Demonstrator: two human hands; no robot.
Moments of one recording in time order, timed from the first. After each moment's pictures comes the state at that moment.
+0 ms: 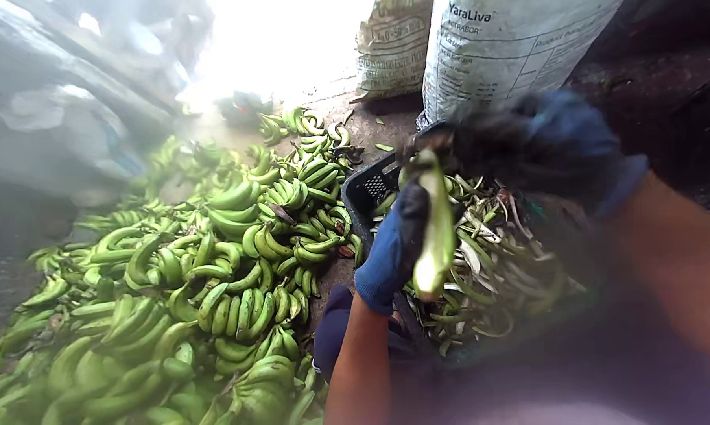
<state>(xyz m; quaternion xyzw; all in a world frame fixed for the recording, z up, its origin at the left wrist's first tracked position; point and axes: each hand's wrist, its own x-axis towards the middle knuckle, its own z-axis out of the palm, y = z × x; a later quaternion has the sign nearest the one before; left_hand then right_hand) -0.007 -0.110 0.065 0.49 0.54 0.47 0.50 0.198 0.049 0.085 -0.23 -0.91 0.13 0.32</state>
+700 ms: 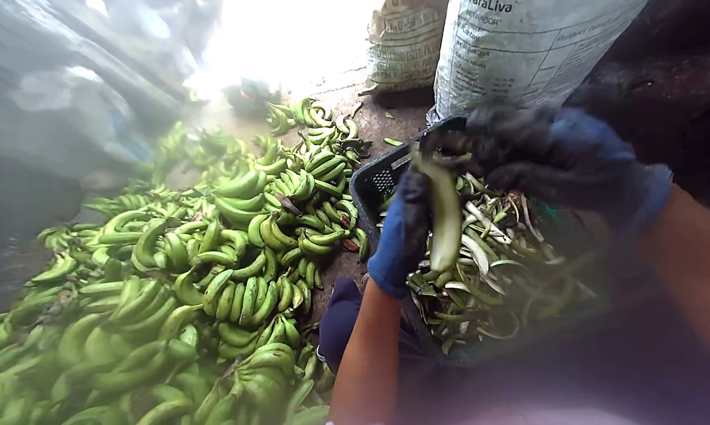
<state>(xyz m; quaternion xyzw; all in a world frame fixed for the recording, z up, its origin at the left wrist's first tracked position) -0.006 -0.103 0.051 0.45 0.49 0.56 0.50 0.199 0.040 0.076 -0.13 -0.90 0.24 0.33</state>
